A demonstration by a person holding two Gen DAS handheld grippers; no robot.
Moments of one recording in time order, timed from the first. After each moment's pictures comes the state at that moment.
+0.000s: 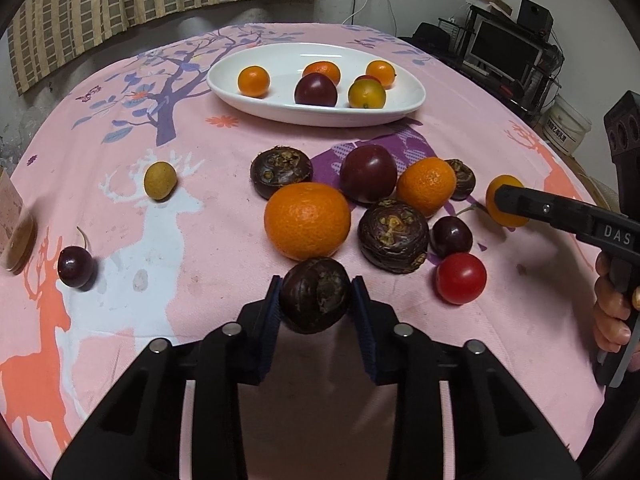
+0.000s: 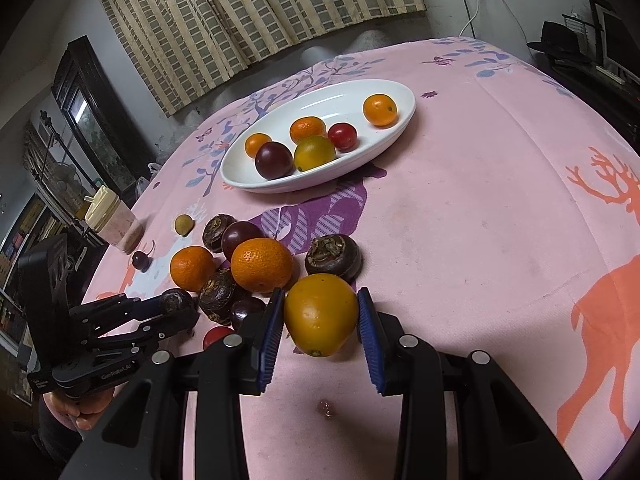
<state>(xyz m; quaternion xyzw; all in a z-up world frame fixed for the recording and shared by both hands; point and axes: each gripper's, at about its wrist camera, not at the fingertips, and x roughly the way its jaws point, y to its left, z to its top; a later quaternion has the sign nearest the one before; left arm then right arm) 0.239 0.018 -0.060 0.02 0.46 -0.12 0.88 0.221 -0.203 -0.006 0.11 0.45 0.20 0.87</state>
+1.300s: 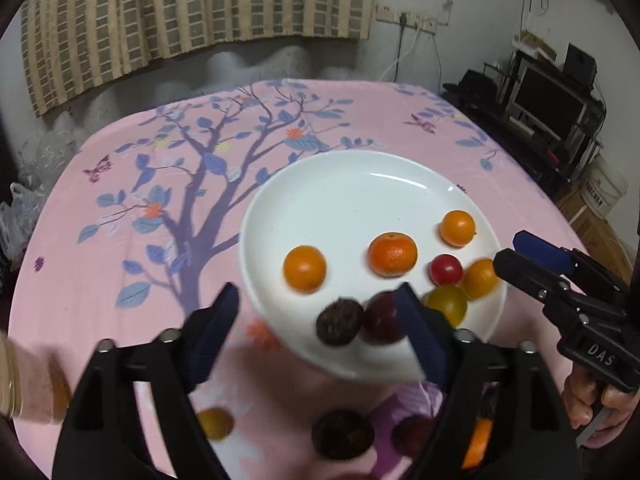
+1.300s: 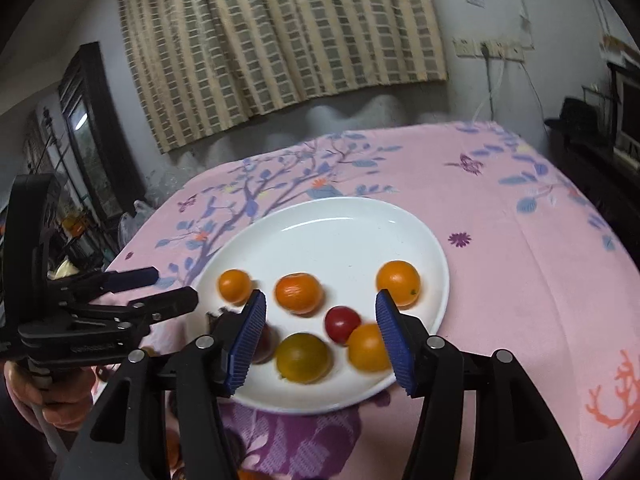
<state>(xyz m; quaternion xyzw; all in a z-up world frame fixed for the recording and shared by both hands) 0.397 0.031 0.017 0.00 0.41 -0.06 0.91 0.350 -0.169 0.042 0.06 0.35 0.19 0.91</state>
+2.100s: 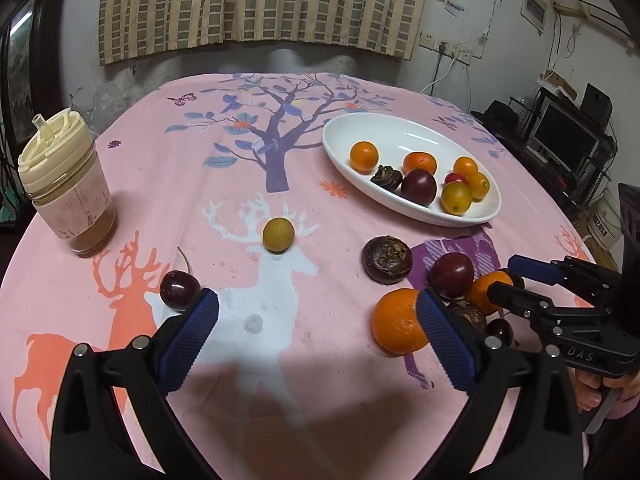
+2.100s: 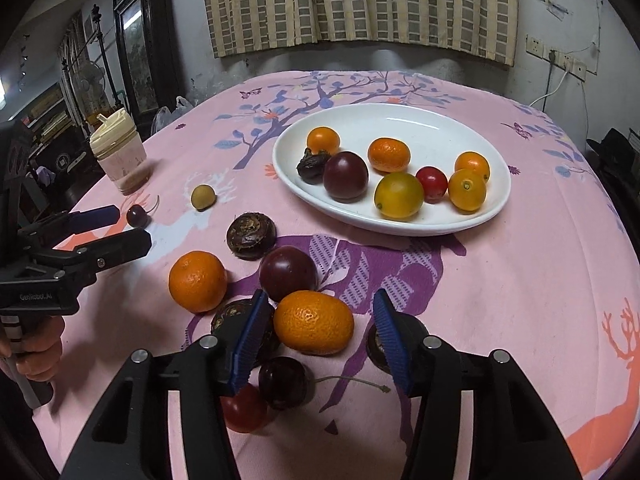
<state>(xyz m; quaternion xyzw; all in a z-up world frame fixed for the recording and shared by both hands) 0.243 0.075 -0.020 -0.06 0.39 0.00 0.92 0.246 -0.125 0.009 -0.07 0.42 0.25 0.87</state>
